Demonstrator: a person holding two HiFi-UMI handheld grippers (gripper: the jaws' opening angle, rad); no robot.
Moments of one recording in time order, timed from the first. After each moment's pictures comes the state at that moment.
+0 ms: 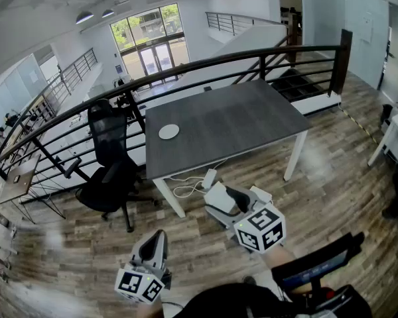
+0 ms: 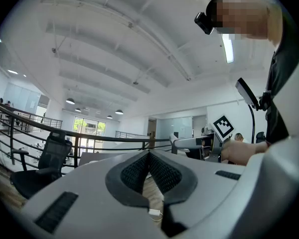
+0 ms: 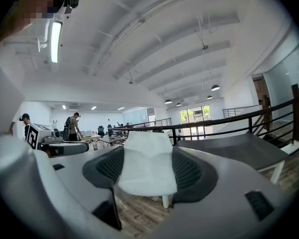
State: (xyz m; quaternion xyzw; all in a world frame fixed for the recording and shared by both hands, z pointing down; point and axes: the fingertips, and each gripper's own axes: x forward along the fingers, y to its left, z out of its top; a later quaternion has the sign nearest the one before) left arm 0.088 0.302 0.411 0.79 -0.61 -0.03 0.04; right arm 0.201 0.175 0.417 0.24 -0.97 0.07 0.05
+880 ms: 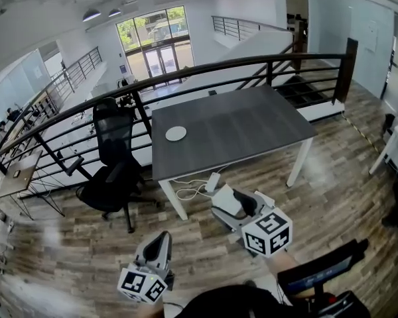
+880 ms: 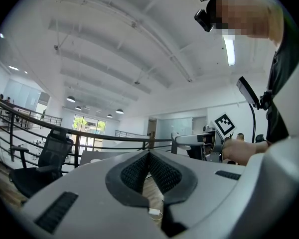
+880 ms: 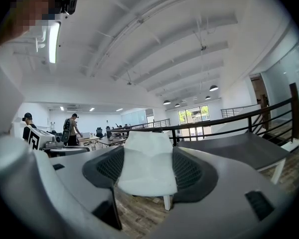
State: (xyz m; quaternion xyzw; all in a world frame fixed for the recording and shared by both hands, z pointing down) left arm 0.057 0.310 0.418 0.79 -0.61 -0.04 0.05; right arm 0.179 0.187 0.408 0.25 -0.96 0.08 0.04
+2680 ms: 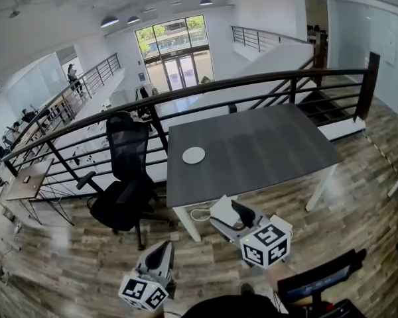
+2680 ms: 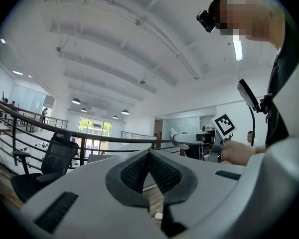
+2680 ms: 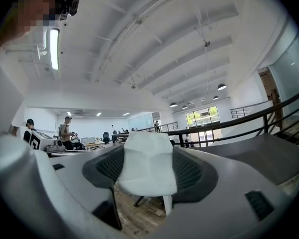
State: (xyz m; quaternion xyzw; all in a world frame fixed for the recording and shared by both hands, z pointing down) left arm -0.018 0.194 0.414 0.77 -0.64 -0.03 0.04; right arm 0.082 0.068 0.400 0.20 -0.98 0.08 0.02
